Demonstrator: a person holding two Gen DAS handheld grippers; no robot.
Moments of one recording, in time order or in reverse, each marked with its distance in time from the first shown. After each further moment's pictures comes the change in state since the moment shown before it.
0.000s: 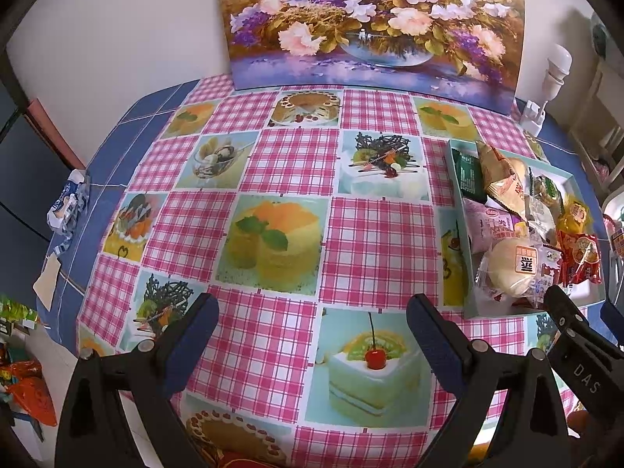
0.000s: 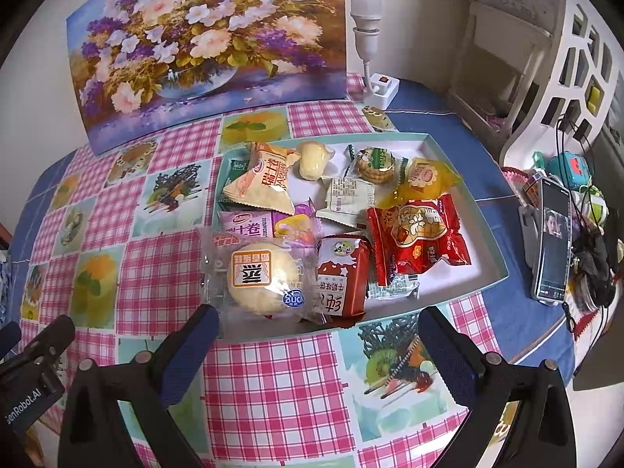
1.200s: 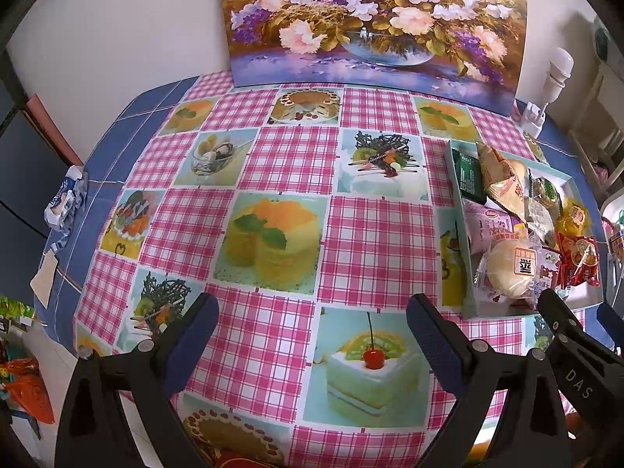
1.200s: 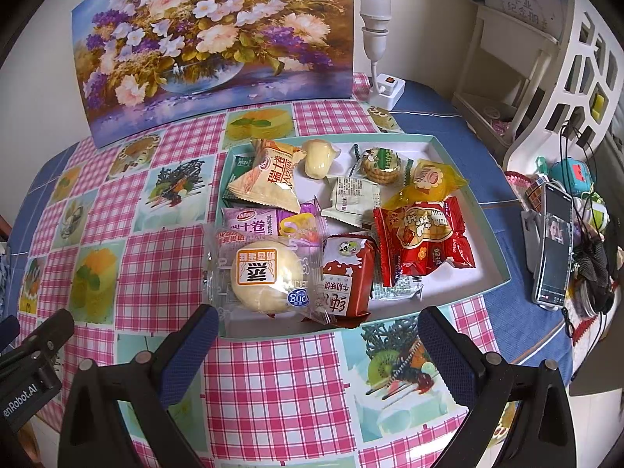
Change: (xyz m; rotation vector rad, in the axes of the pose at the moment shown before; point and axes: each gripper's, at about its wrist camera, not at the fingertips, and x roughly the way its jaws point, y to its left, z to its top) left arm 0.001 0.002 0.001 -0.011 0.006 -0.008; right arm 0.001 0.005 0.000 -0.009 0.004 -0.004
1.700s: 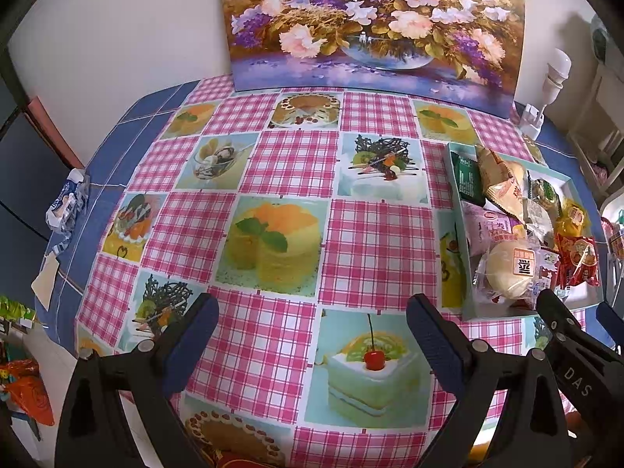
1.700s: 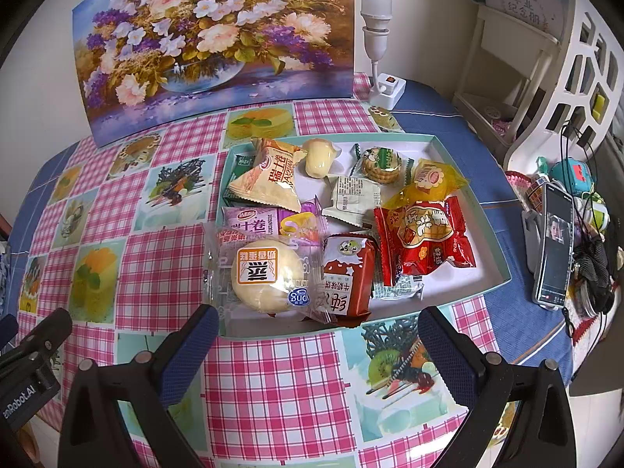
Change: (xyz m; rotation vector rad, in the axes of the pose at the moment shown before) left arm -0.003 0.000 -0.001 0.005 -0.014 -0.003; right arm 0.001 0.001 0.000 0.000 0.001 0.000
